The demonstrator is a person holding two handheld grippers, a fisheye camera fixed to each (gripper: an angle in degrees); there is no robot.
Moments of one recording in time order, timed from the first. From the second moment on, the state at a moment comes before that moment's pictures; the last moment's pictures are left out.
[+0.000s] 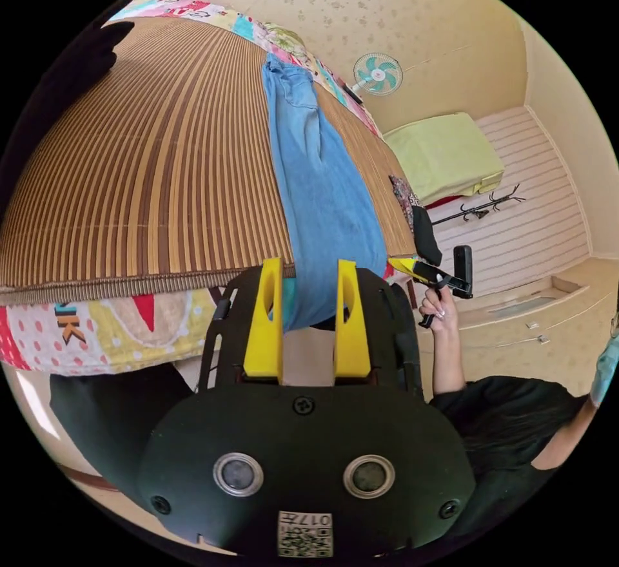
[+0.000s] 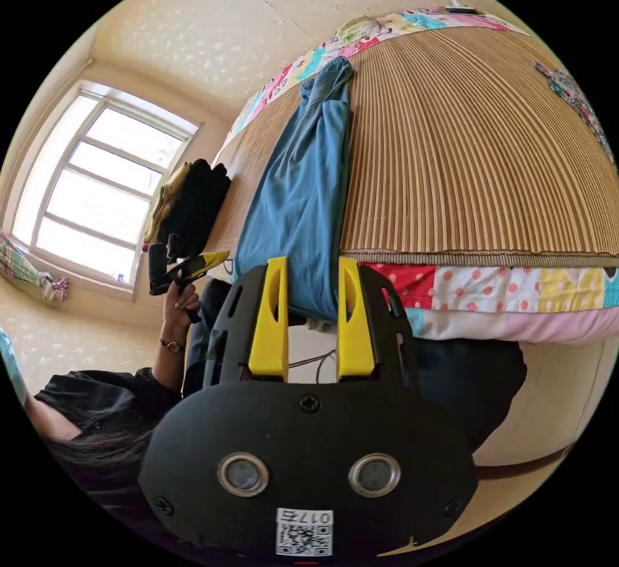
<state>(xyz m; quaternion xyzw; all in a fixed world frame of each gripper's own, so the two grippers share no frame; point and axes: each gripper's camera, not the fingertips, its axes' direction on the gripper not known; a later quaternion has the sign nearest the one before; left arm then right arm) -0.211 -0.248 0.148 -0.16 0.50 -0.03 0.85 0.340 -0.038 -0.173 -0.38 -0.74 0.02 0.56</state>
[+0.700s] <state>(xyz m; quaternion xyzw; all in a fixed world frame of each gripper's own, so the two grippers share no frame) -0.153 -0.159 0.152 -0.18 0.53 -0.02 0.83 0.323 -0.039 -0.202 -0.38 -0.77 0.03 0.51</state>
